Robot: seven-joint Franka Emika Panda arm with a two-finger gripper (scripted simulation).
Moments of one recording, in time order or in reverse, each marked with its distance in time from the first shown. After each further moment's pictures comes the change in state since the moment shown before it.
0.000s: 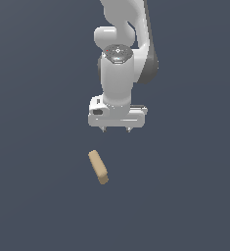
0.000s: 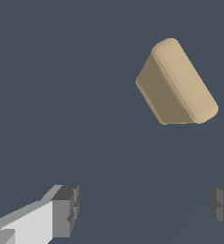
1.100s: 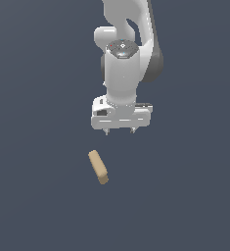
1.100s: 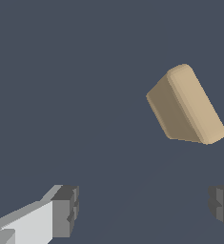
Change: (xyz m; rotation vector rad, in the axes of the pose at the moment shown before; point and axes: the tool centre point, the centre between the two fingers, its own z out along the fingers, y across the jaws) arm 0.017 -0.015 -0.013 0.017 0.031 -0.080
